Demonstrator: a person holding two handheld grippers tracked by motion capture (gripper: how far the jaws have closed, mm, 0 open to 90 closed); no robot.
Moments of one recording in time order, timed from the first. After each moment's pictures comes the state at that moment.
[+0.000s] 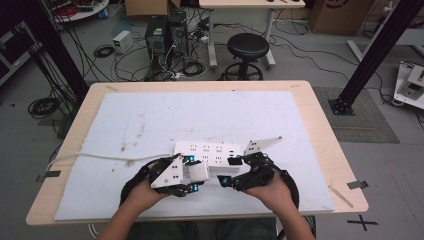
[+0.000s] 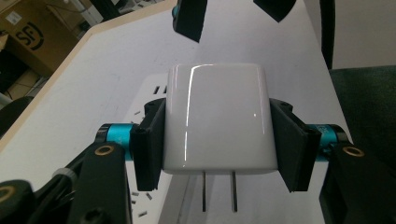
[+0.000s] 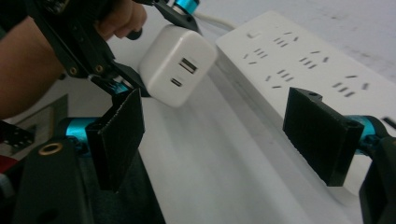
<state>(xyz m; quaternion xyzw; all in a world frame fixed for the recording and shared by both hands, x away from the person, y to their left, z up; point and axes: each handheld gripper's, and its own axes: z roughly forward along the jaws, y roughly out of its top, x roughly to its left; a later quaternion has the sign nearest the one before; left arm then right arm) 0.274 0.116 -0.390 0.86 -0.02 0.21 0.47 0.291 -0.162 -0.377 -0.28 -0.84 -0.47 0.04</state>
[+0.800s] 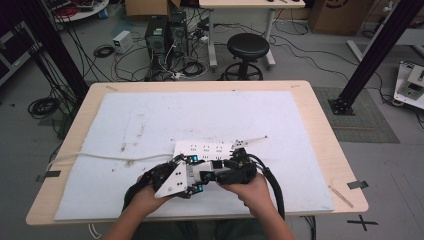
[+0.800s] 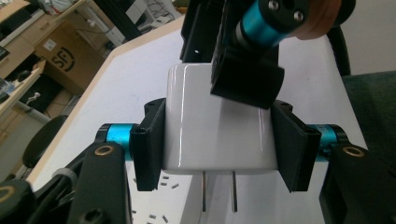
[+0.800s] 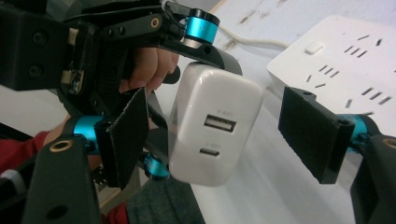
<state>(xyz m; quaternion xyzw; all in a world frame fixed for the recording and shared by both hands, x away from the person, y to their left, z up) 0.262 0.106 -0.382 0.84 -0.04 0.26 0.48 0.303 -0.130 -0.394 -0.32 -0.77 -0.53 0.16</state>
